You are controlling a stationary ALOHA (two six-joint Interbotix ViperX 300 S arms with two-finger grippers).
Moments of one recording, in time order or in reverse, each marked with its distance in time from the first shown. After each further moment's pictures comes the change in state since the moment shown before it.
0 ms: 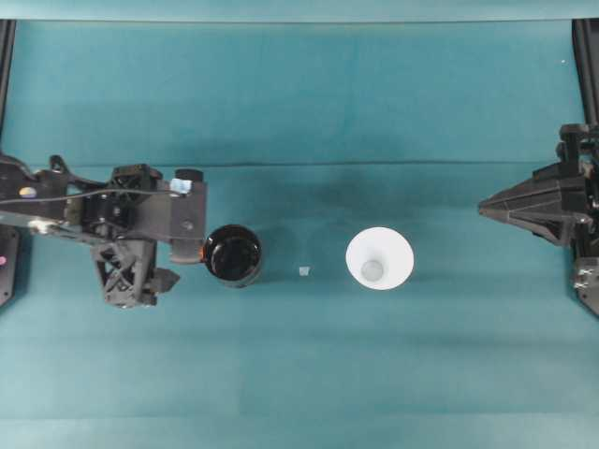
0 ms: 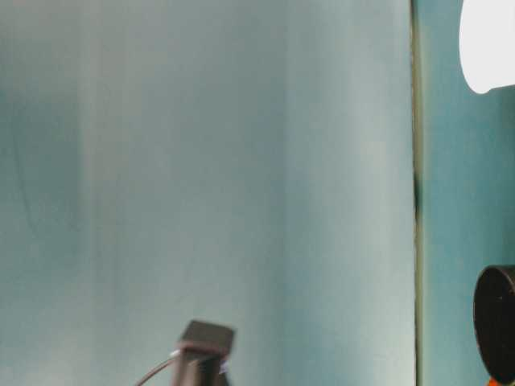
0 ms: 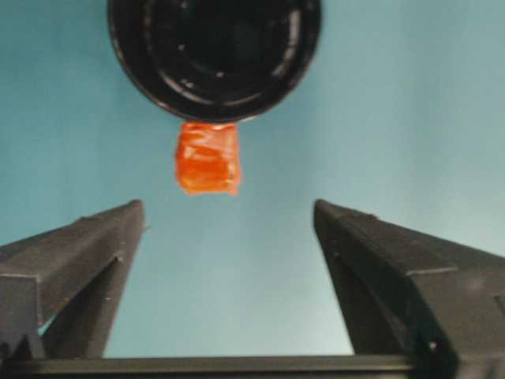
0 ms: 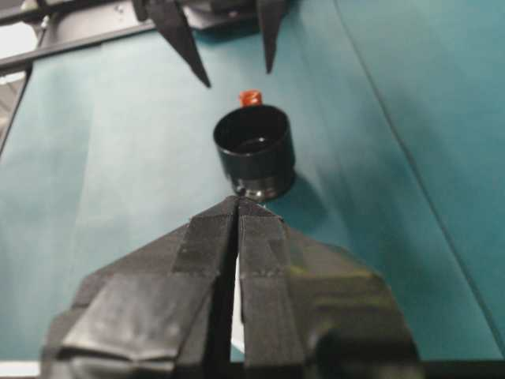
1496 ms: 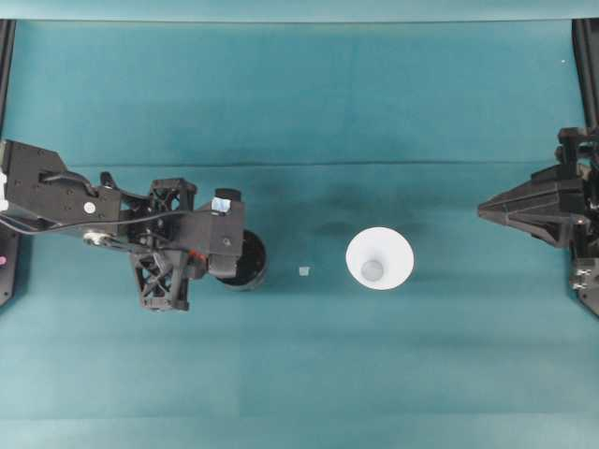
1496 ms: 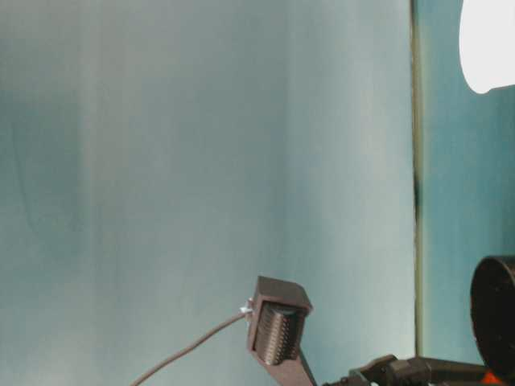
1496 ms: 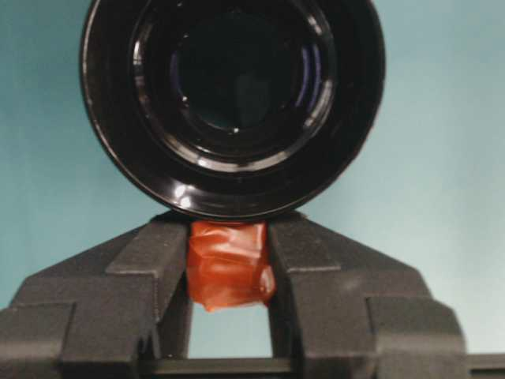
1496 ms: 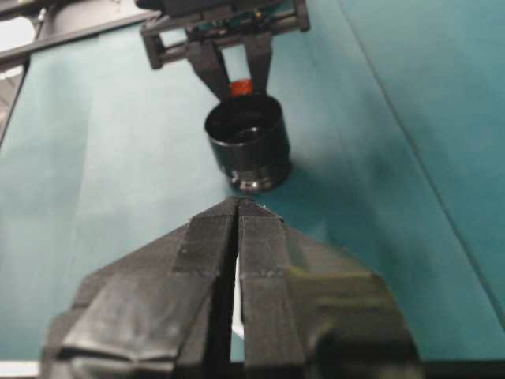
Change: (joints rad) left arm -0.011 0.160 -0.040 0.002 -0.130 0.051; right arm 0.000 0.000 0.017 0.000 0.000 0.023
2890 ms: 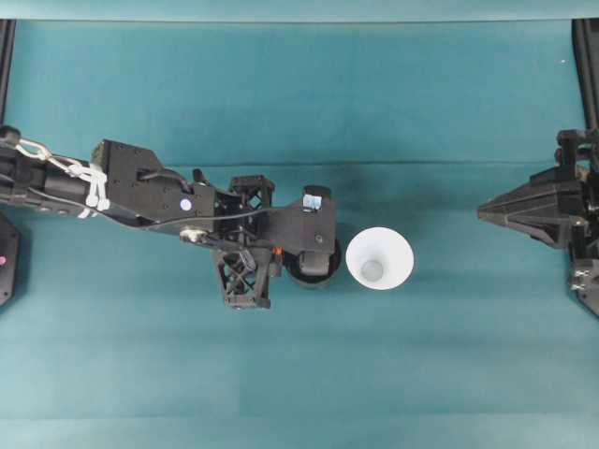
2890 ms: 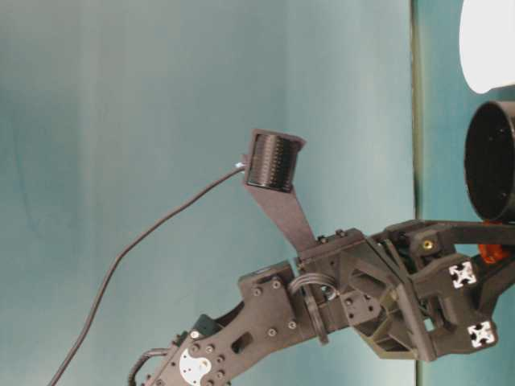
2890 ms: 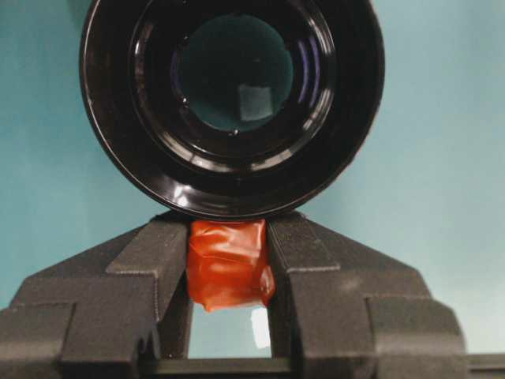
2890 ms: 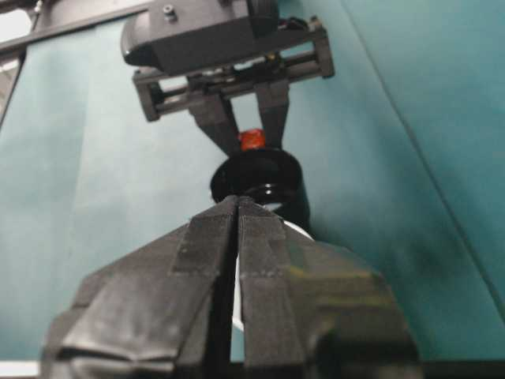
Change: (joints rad) left arm 0.006 0.245 -0.341 0.000 0.097 0.006; right arm 0.000 0.000 0.009 0.000 0.000 0.000
